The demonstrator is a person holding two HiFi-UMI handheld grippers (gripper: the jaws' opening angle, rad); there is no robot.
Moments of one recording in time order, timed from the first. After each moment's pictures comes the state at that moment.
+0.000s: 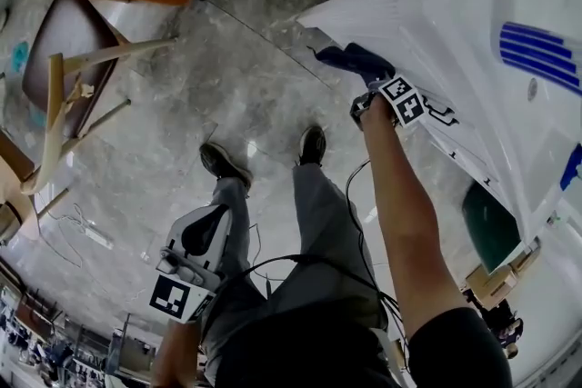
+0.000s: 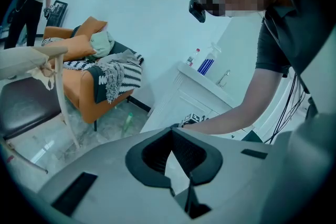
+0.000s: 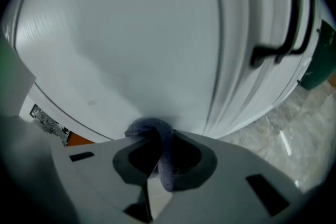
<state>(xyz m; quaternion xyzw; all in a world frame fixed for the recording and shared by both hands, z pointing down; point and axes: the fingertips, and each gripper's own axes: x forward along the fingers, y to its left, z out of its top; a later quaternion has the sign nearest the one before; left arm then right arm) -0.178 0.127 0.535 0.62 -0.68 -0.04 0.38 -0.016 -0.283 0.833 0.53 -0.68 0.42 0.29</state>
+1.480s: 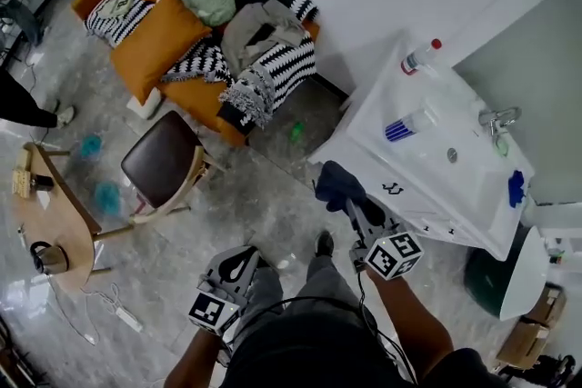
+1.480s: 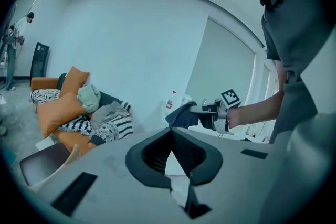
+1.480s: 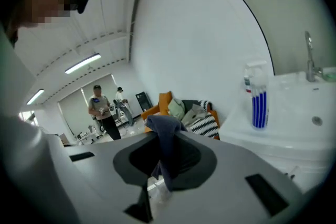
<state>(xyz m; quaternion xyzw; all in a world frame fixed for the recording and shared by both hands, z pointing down) -0.216 0.199 0.251 0.67 -0.70 -0.03 0.23 -0.149 -0.024 0.257 0.12 -0.95 0.22 0.17</state>
